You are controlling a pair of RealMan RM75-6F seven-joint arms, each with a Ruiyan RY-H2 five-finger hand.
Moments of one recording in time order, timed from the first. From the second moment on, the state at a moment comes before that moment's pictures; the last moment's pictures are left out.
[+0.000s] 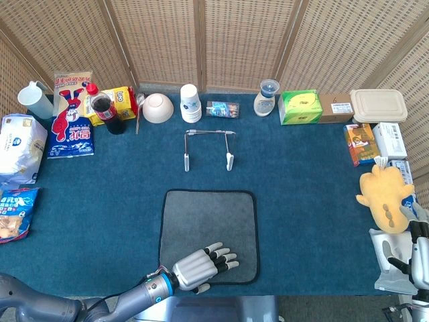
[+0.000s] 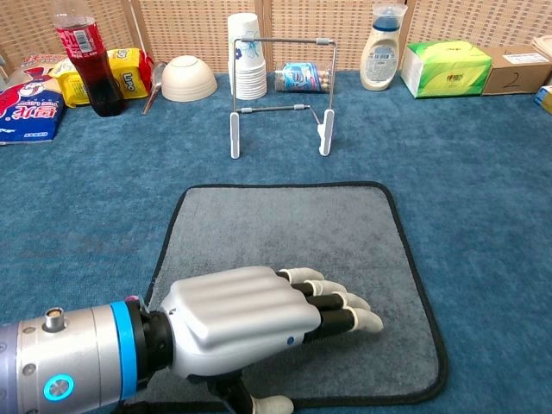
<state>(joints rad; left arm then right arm) -0.73 -1.74 0.05 -1.72 1.39 0.79 0.52 -0.06 -1.15 0.12 -1.73 -1.37 1.58 0.01</state>
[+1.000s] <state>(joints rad) -0.73 -1.81 0.05 -1.66 1.37 0.88 0.63 -0.07 -1.14 0.12 -1.72 -1.37 1.58 0.03</state>
